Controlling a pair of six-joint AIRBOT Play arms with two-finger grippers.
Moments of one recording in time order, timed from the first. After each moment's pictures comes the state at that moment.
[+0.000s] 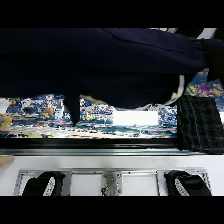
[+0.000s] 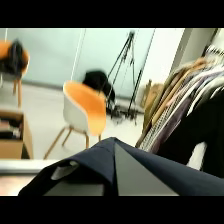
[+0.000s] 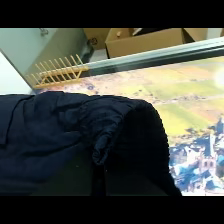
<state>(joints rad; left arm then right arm) 0.10 -0.52 1.51 0.97 -0.81 -1.51 0.07 -0.57 1.39 -1.17 1.03 1.76</state>
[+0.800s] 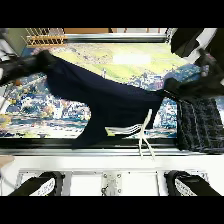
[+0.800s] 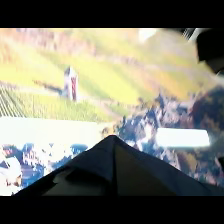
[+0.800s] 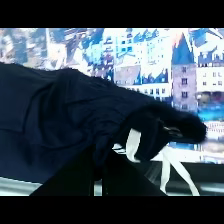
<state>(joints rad) 0.01 -1.19 1.39 0.97 -0.88 -1.52 0.07 -1.09 1.35 -1.18 1.35 1.91</state>
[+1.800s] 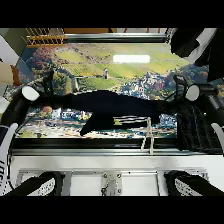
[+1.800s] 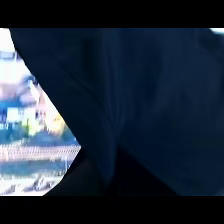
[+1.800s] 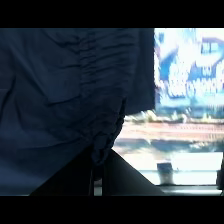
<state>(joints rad) -0.01 -1.20 0.95 1.04 -0.99 -1.49 0.07 -1.17 1.03 -1.43 1.20 1.81</state>
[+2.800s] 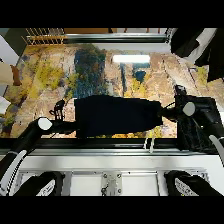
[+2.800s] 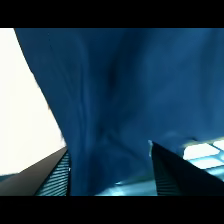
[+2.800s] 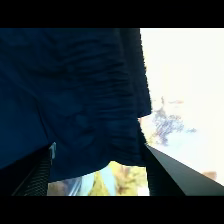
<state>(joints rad) -0.10 -1.00 0.54 1.02 -0.84 -1.50 0.01 -1.09 0.83 -1.39 0.95 1.77</state>
